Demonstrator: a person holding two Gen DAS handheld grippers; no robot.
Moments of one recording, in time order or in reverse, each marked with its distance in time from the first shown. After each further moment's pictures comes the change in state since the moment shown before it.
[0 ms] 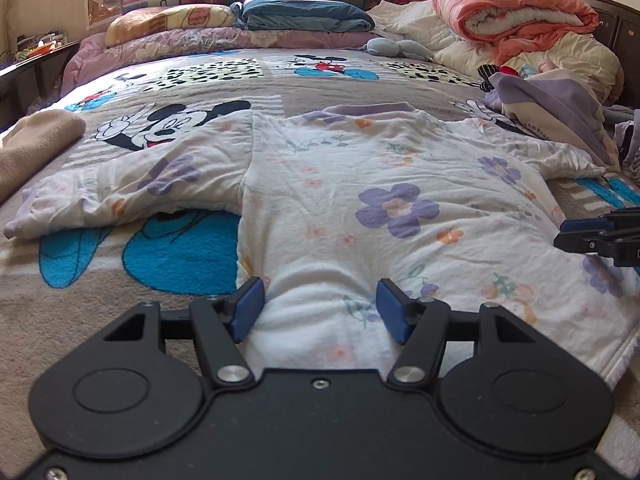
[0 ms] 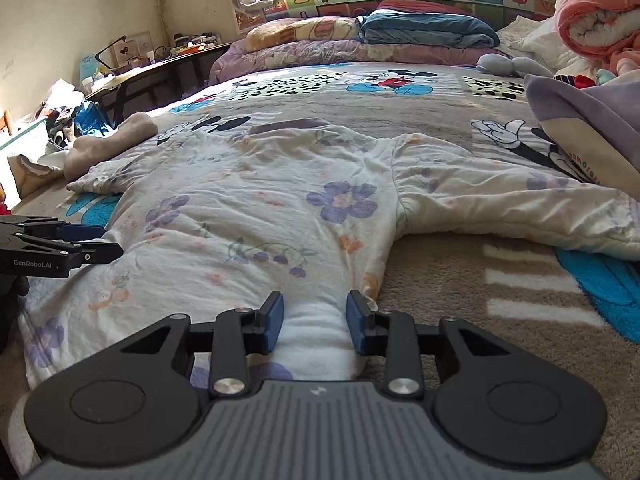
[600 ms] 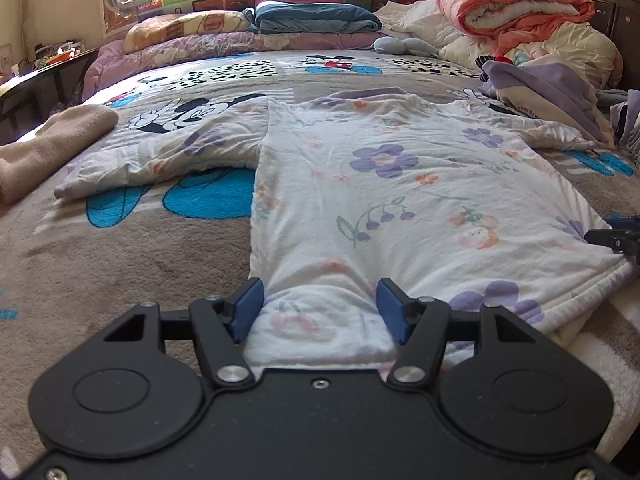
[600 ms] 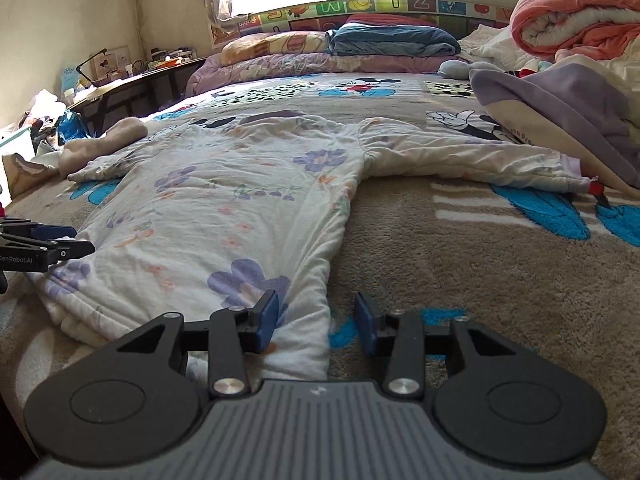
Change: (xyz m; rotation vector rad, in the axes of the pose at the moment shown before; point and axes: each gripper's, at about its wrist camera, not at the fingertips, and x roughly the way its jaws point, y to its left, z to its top) left arm -0.049 -0.012 -0.043 0.016 -0.009 0.063; right arm -0.055 0.014 -0.059 0.037 -0.051 -0.089
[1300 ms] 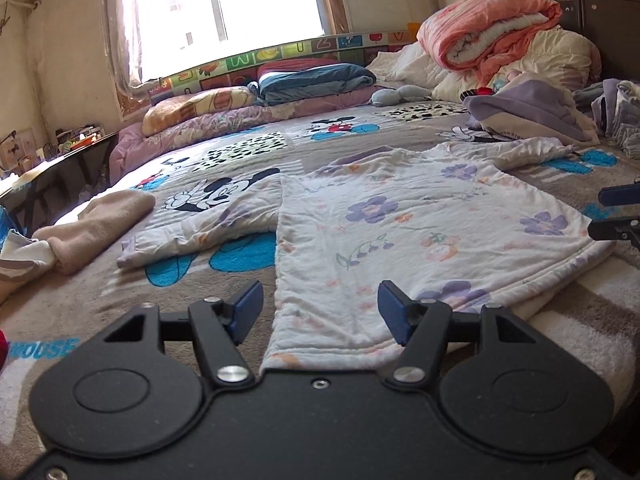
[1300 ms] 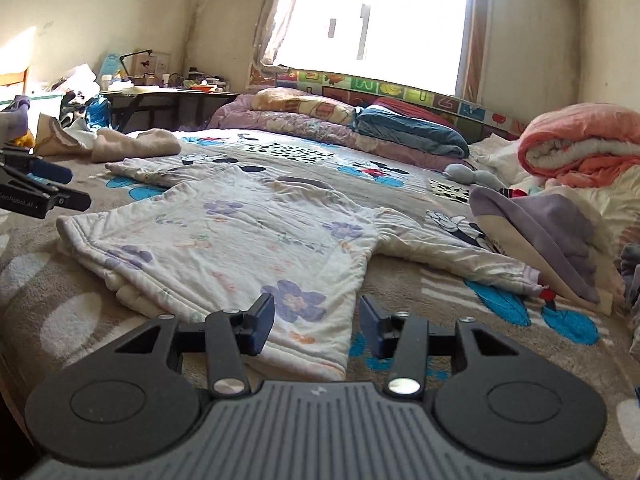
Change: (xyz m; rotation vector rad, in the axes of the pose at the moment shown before) left arm -0.062 -0.029 -0.016 0.168 -0.167 0.101; right arm -0.066 0.055 -0.021 -0.302 -0.189 -0.064
